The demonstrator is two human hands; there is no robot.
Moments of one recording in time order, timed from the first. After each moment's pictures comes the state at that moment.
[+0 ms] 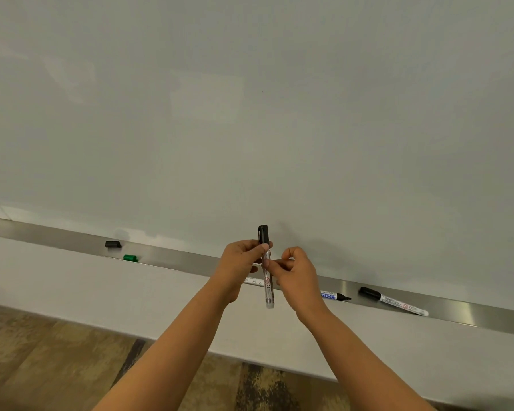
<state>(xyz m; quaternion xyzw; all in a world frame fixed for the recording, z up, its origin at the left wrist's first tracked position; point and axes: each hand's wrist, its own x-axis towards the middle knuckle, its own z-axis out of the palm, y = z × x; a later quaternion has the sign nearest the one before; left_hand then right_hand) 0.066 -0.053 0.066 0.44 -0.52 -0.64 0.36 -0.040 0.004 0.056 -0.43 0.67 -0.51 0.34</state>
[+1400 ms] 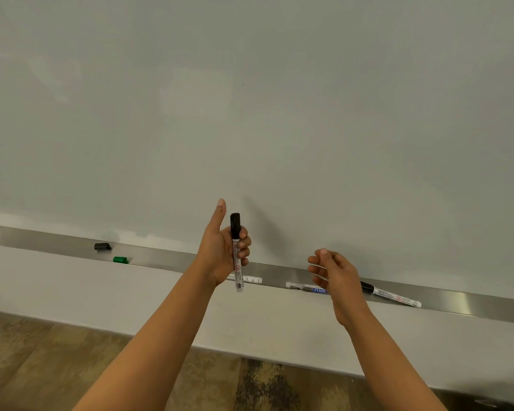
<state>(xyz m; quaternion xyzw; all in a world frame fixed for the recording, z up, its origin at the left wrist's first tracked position) 0.074 -0.077 0.081 0.38 -0.38 -0.79 0.31 -0.113 0.030 0.049 -0.24 0.63 -0.61 0.41</state>
